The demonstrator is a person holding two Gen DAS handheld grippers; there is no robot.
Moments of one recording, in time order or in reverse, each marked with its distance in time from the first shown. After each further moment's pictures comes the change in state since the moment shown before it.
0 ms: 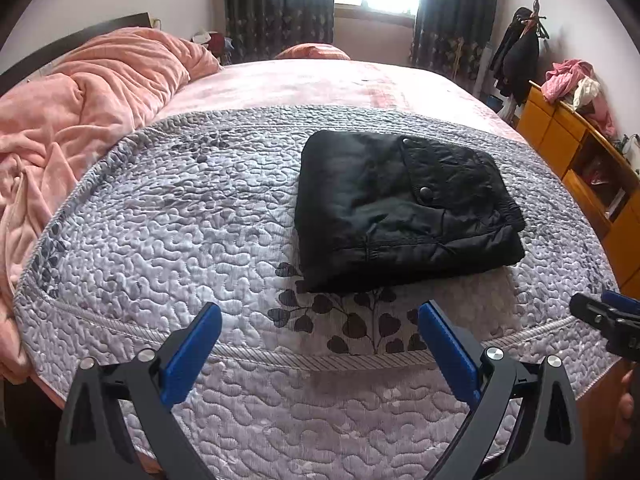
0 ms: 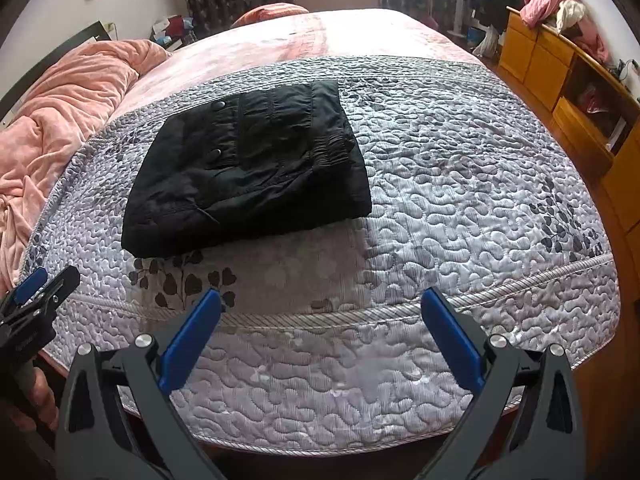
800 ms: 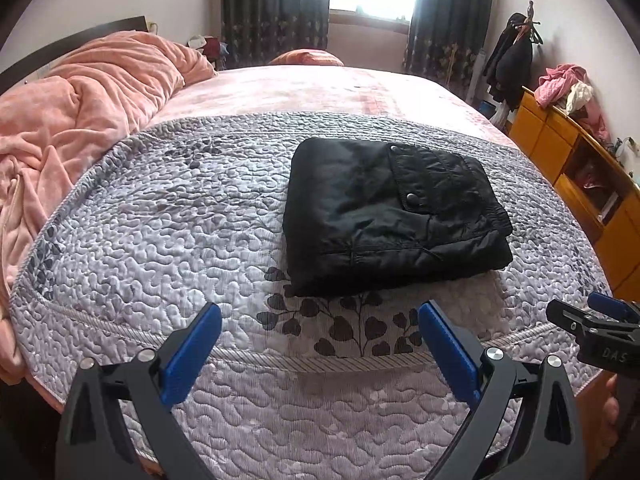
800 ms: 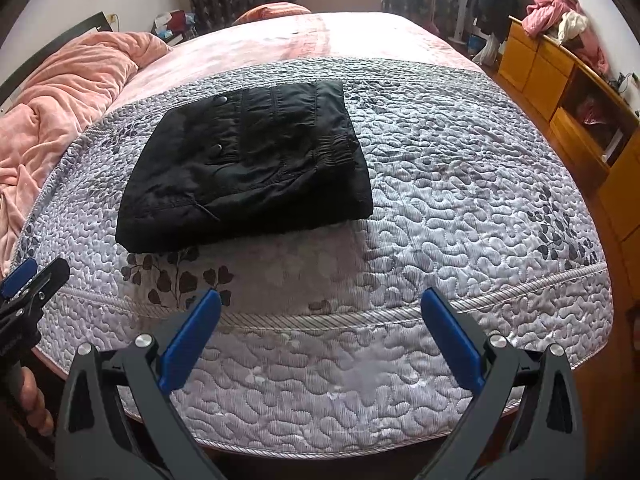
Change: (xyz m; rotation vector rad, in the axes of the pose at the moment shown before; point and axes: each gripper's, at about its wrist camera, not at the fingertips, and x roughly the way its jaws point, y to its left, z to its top) left arm -0.005 -0.007 -0.001 0.006 -0.019 -0.016; right arm 0.006 0.007 0.000 -0.029 -0.003 -0.026
